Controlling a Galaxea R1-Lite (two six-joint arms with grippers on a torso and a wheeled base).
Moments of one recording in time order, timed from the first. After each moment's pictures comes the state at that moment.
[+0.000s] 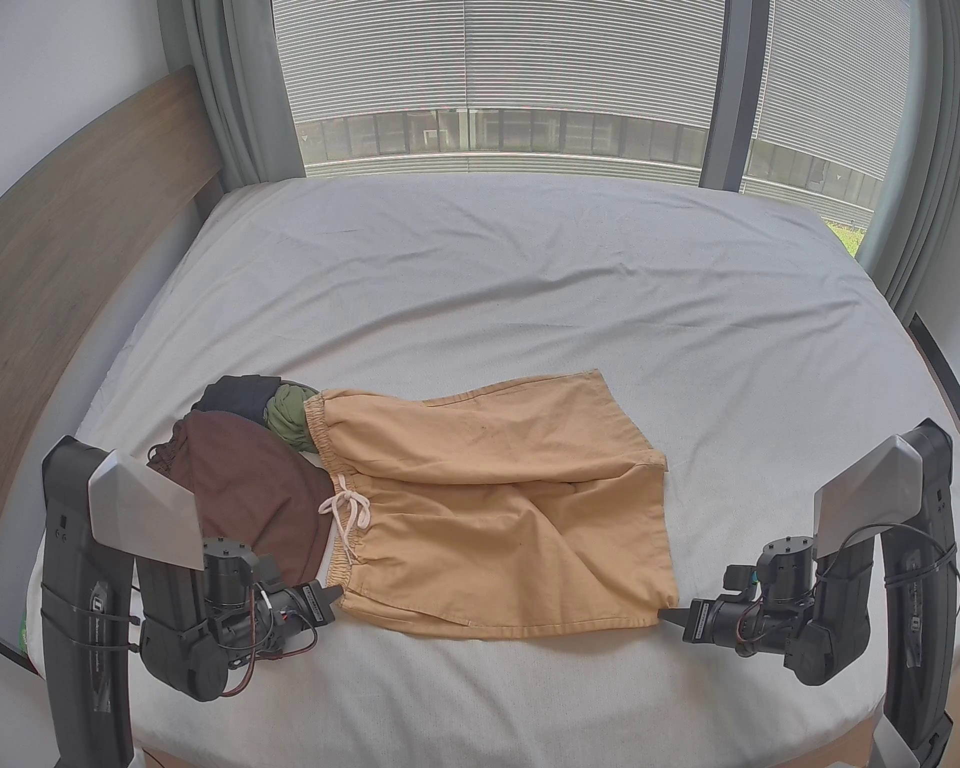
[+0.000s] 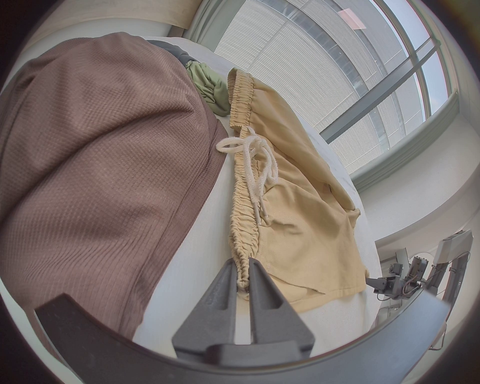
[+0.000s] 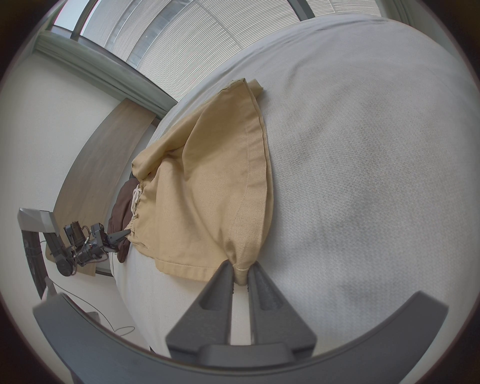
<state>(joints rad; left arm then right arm) -0.19 2.49 -0.37 -1.55 -0.25 -0.52 0.21 2.49 -0.29 -1.53 0.38 0.44</state>
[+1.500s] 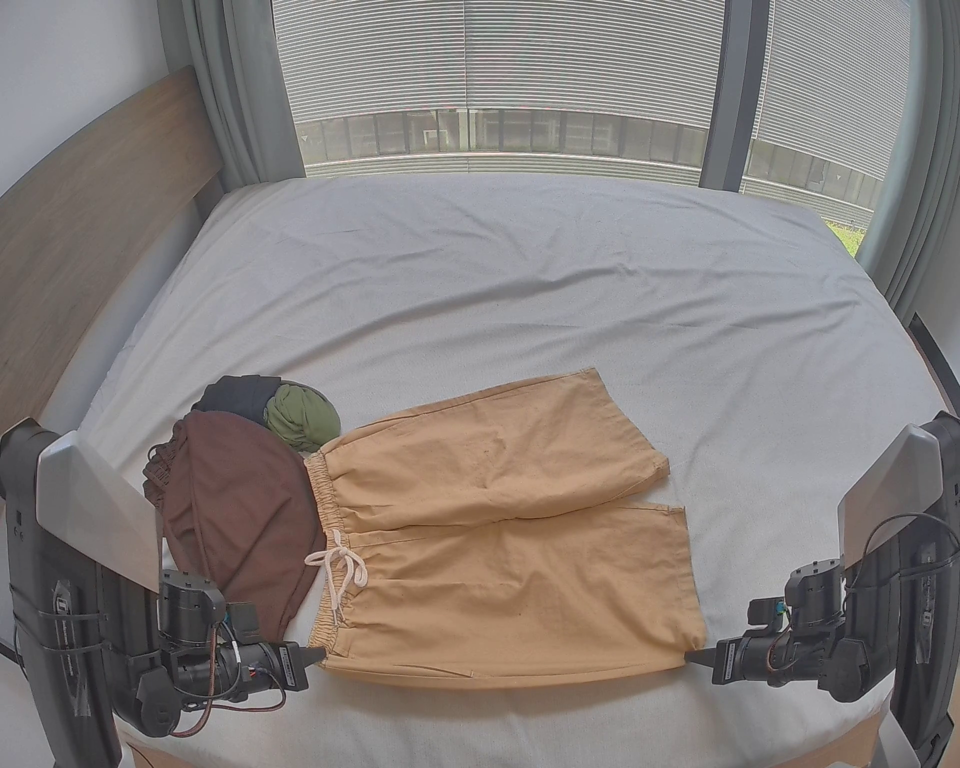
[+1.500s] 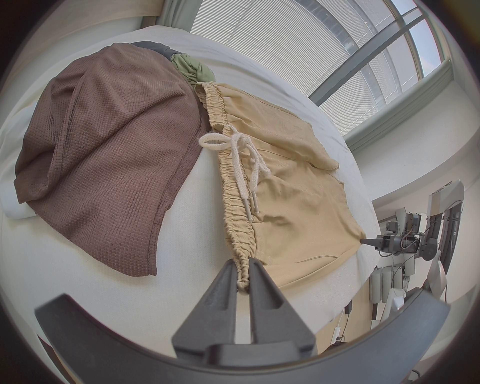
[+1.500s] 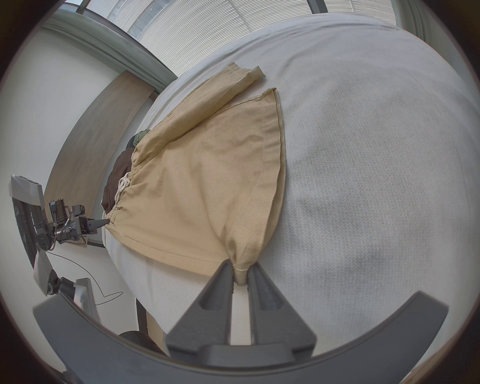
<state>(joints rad) -0.19 2.33 -0.02 -1.55 -0.31 -0.32 0.17 2.43 -0.05 -1.54 0.37 0.27</state>
